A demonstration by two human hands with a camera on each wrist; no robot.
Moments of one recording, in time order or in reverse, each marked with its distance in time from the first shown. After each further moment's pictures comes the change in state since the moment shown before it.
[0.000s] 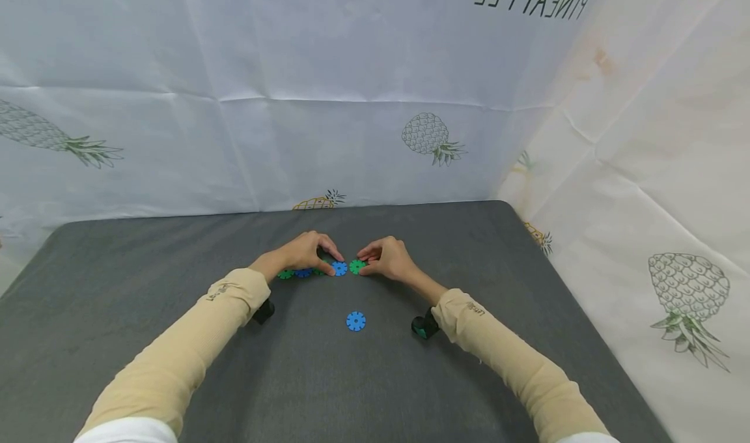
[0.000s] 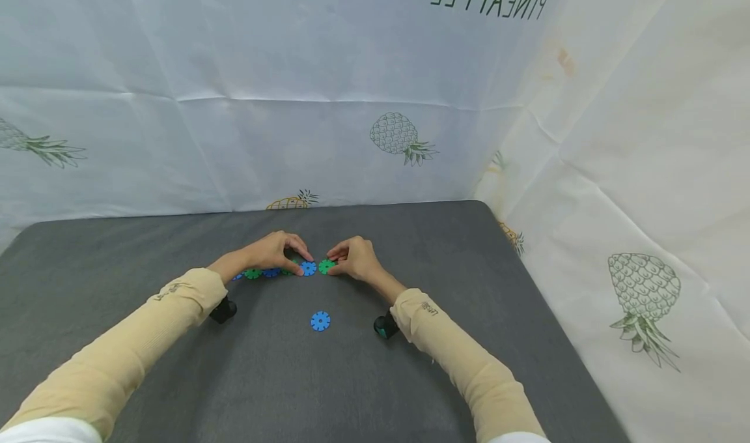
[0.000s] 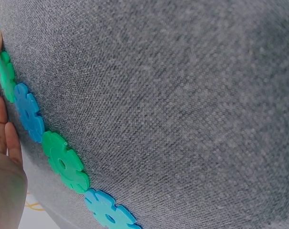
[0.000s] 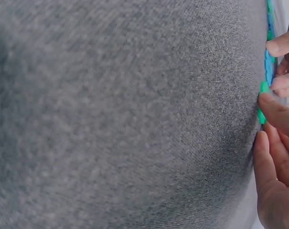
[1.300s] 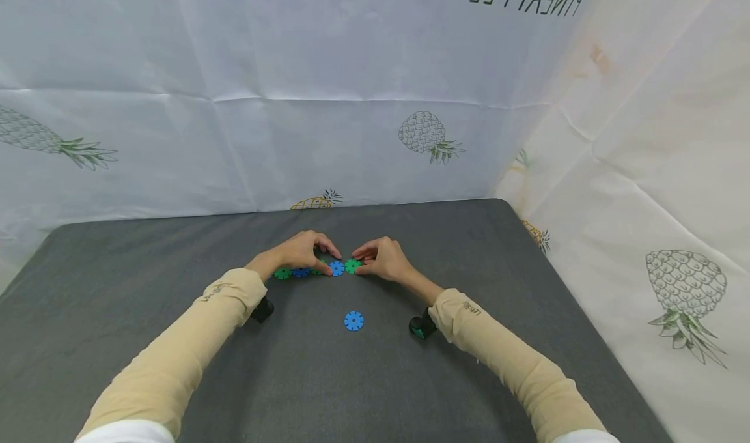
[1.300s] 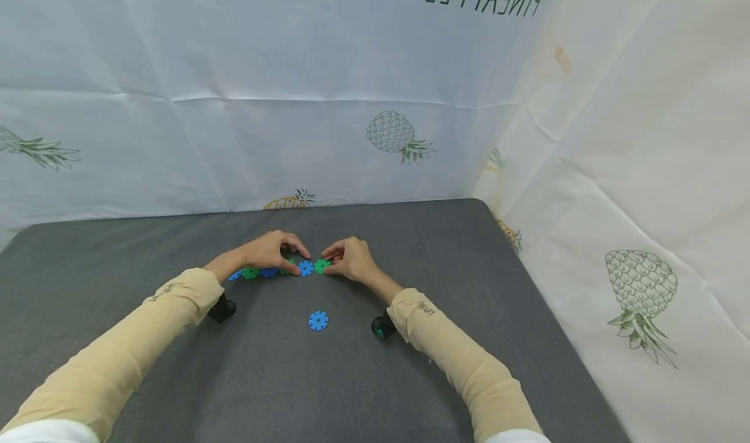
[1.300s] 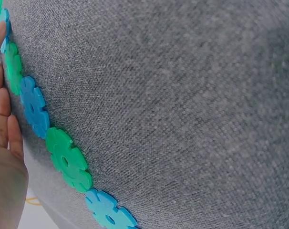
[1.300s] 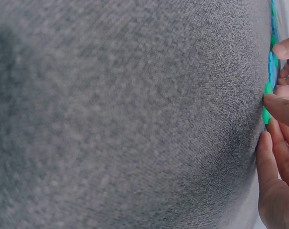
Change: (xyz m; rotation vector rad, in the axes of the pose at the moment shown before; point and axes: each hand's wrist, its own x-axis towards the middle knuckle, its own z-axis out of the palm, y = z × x) left_hand 0.000 0.000 -0.003 -0.038 -0.010 -0.055; right_hand -0.001 -0.001 0.003 0.013 0.003 -0.019
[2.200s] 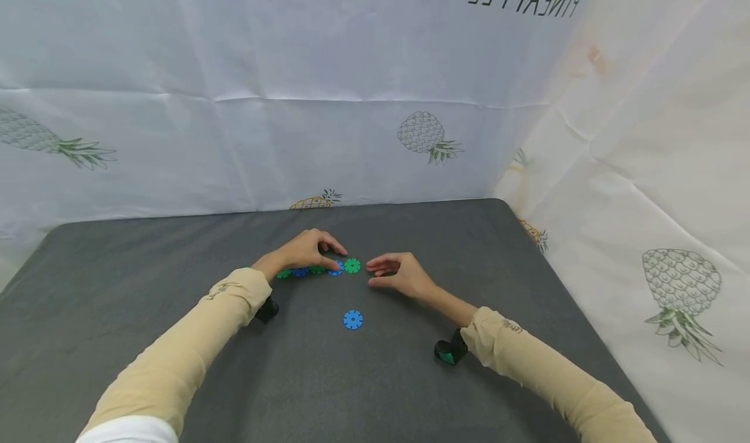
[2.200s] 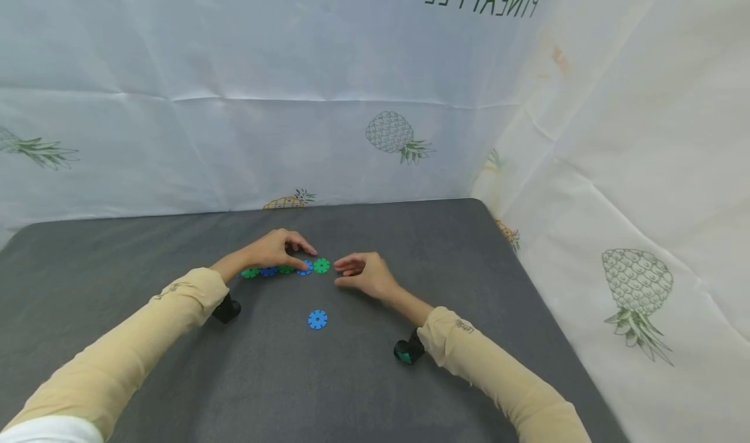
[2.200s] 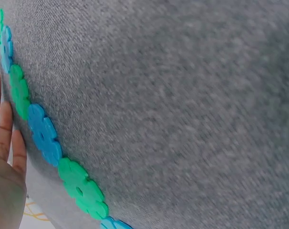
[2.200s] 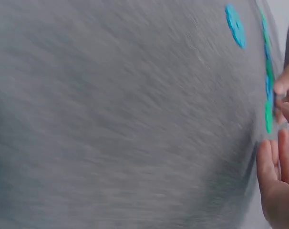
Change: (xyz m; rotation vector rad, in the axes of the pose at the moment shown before) left_hand 0.007 0.001 0.005 -0.001 0.050 0.090; right_hand -0.048 0.008 -0.014 0.348 -0.056 0.019
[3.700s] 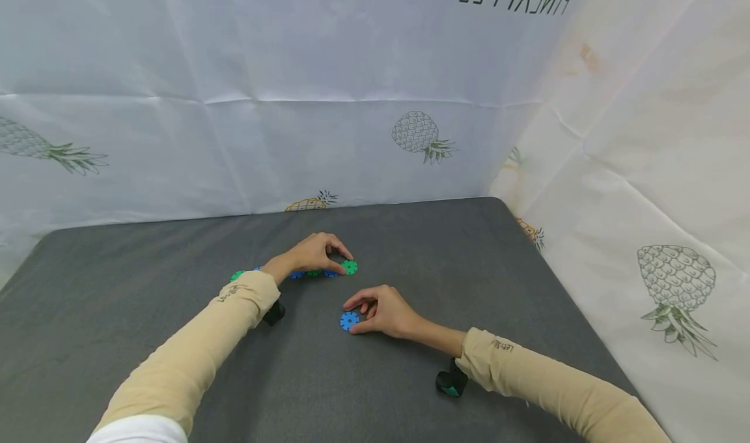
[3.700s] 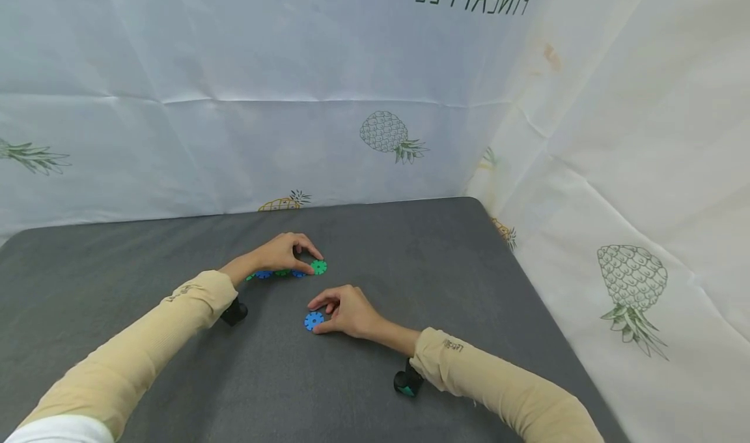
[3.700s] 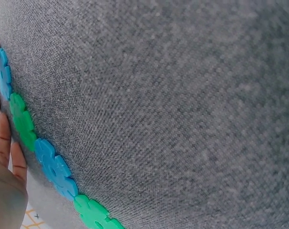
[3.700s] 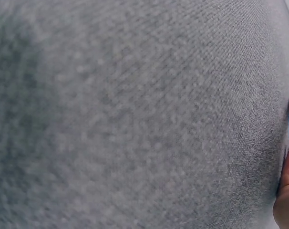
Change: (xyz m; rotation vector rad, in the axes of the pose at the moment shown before) left_hand 0.013 0.011 0.014 0.029 -0.006 -0.040; right_hand -0.029 0.002 0.042 -0.175 -0.137 -0.101
